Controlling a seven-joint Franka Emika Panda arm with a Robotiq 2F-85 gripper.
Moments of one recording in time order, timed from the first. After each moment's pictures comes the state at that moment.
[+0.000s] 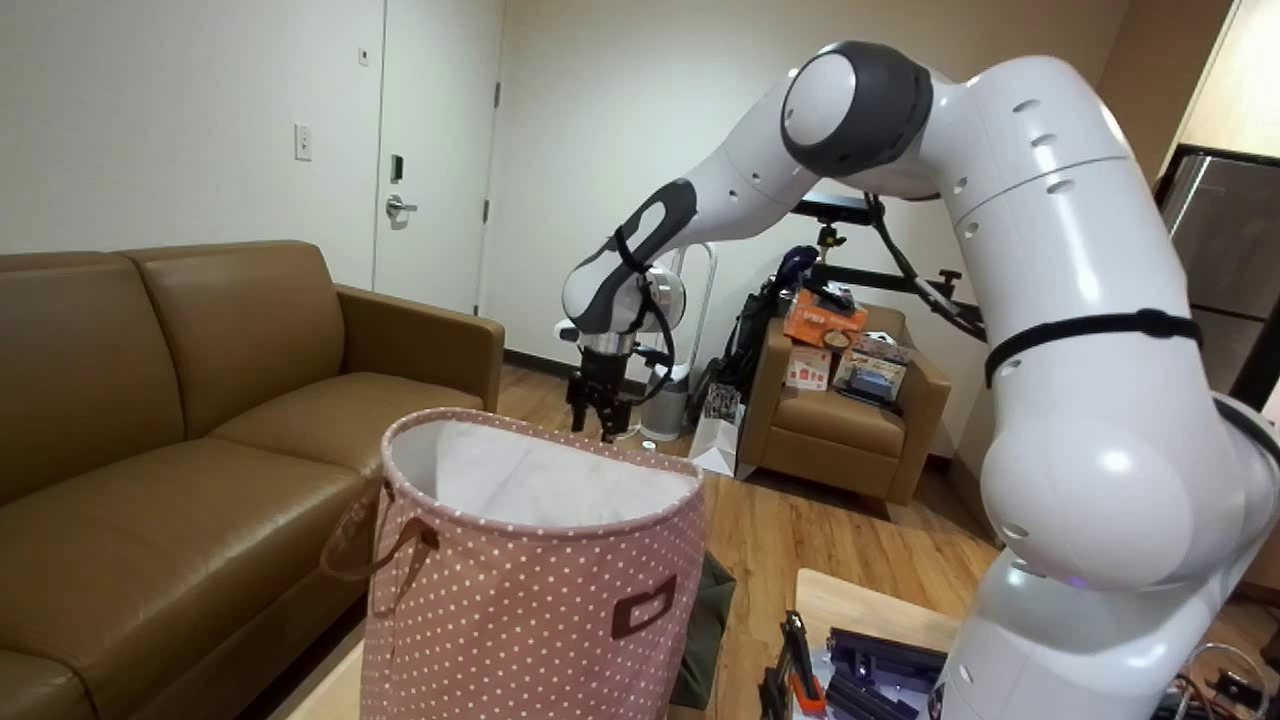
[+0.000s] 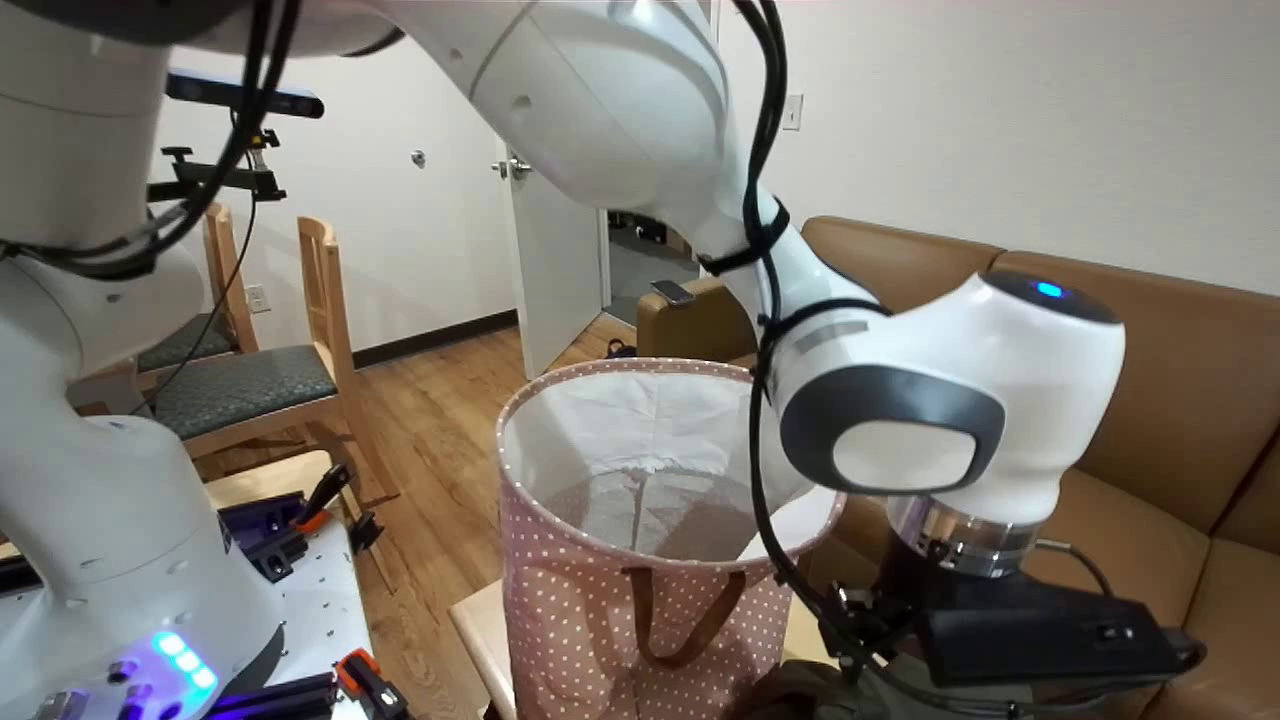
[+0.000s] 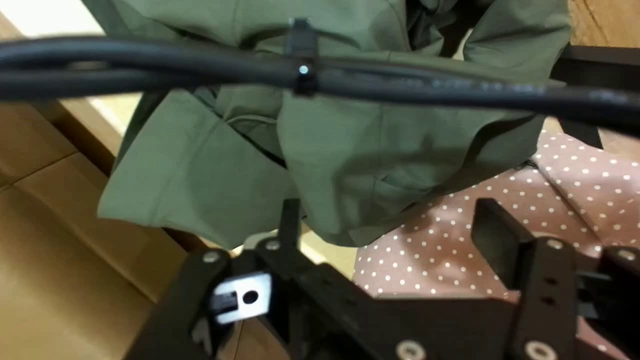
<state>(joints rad) -0.72 0.63 0.04 -1.81 -0.02 2.42 -1.68</state>
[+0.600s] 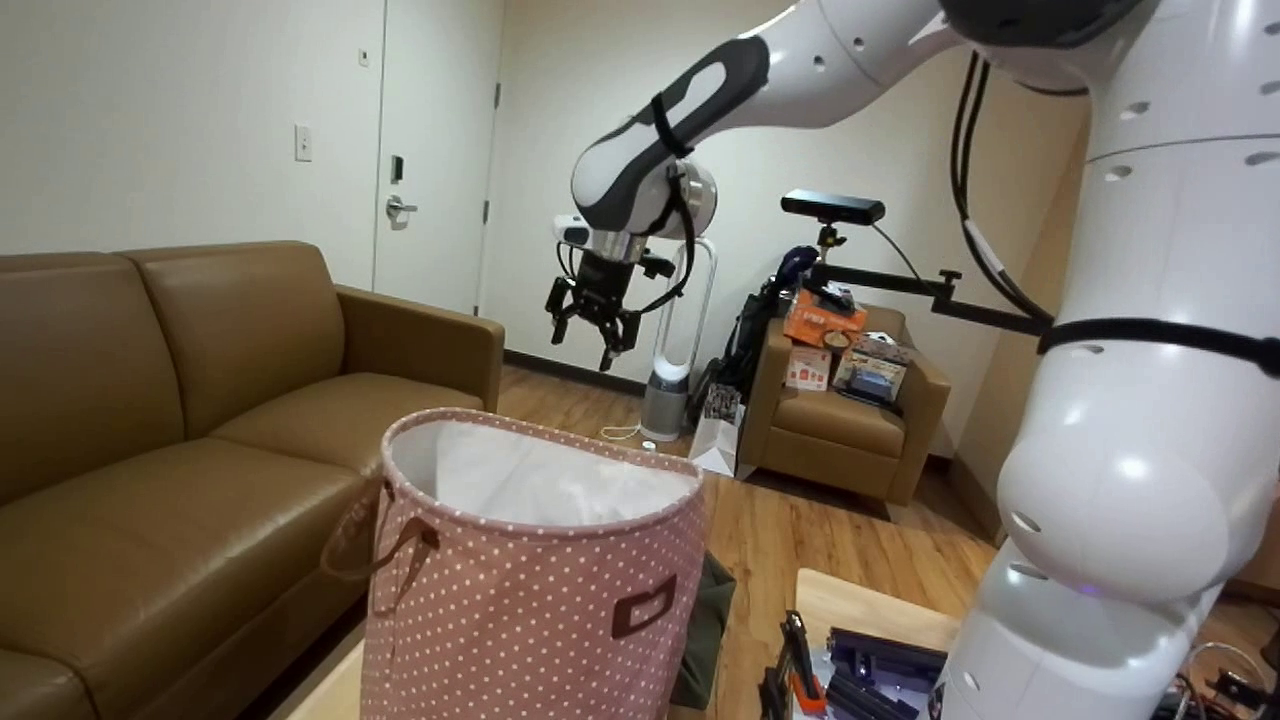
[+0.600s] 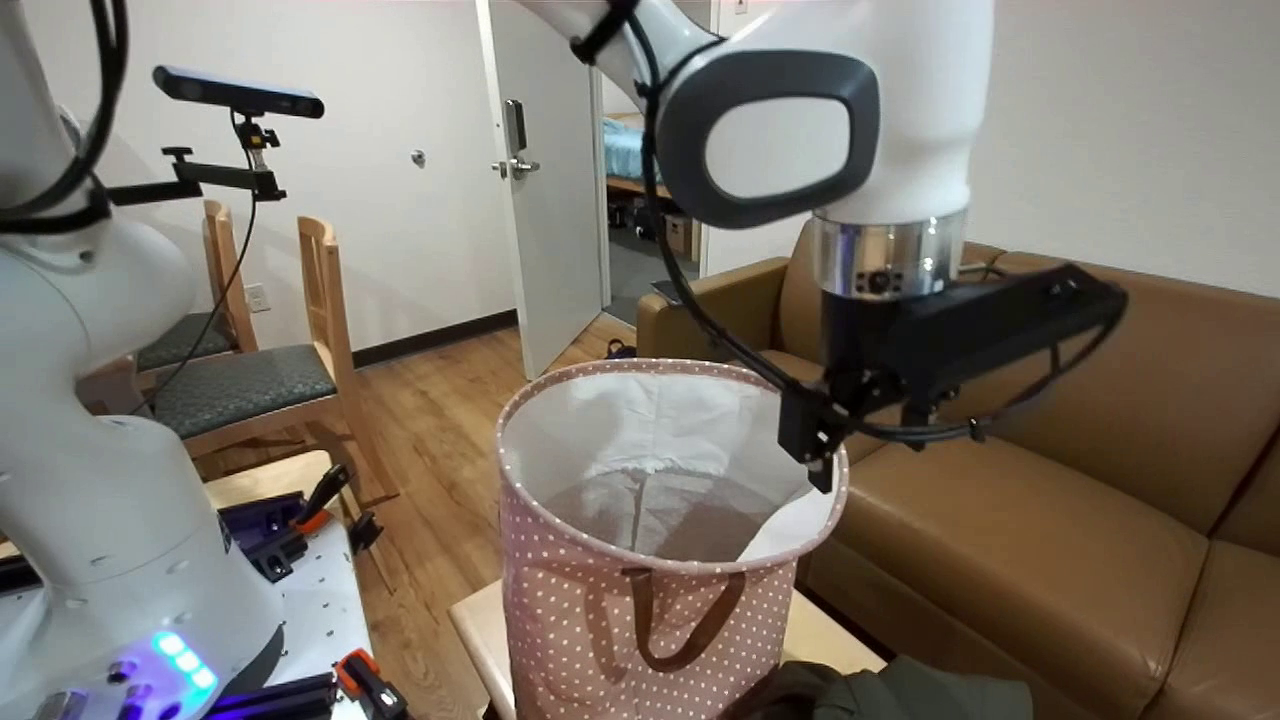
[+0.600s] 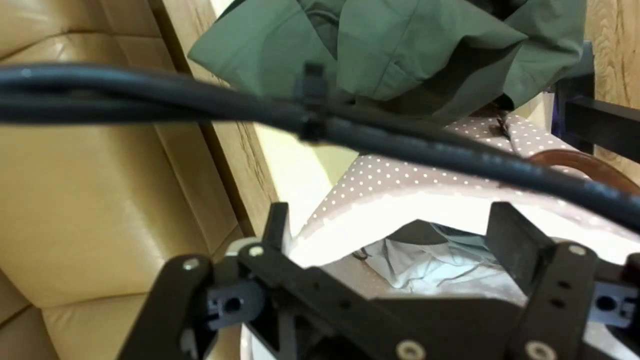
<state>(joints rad) -0.61 0.18 0.03 -2.09 0.05 2.42 -1.97</state>
